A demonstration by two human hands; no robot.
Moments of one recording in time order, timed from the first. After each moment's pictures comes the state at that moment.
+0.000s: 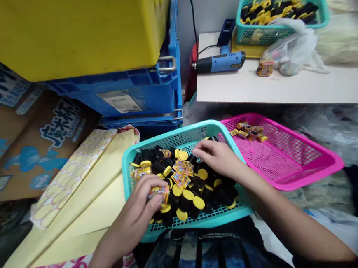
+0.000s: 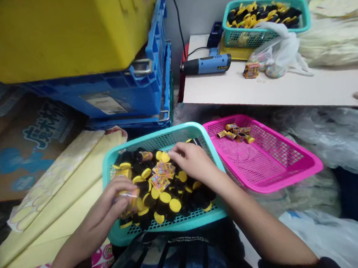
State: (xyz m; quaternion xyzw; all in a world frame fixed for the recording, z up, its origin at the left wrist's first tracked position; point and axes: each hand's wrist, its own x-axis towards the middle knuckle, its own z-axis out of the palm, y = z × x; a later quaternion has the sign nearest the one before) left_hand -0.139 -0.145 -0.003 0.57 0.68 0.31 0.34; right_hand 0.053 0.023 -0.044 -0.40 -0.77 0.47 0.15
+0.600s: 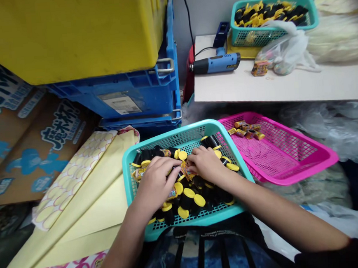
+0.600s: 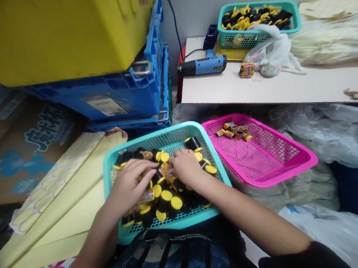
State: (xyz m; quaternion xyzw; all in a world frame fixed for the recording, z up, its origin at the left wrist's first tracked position) left_hand -0.125 -0.092 -0.017 0.70 0.64 0.26 0.17; right_hand 0.036 0.006 -0.067 -0.36 -0.92 0.16 -0.05
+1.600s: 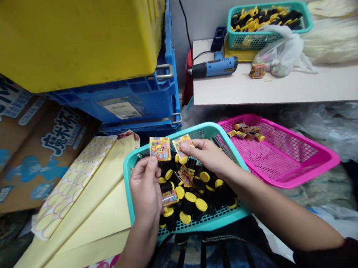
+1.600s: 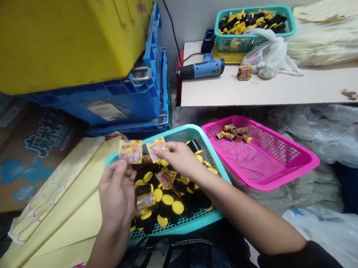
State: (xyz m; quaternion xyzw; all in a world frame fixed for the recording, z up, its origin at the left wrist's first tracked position) left_hand -0.109 -0.082 -0.024 0.18 0.55 0.75 0.32; right_hand 0.020 0.017 -0.031 -0.37 -0.63 0.64 0.21
